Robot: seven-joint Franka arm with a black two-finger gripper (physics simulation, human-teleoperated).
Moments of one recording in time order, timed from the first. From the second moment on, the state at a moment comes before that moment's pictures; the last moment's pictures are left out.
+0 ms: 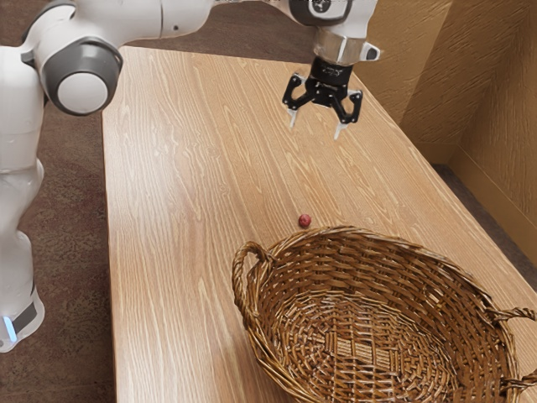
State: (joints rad) arm -0.34 0.19 0.48 -1.26 -0.19 1.41 -0.92
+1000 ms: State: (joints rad) arm -0.02 0.19 0.10 -1.59 -0.24 1.62 -1.62
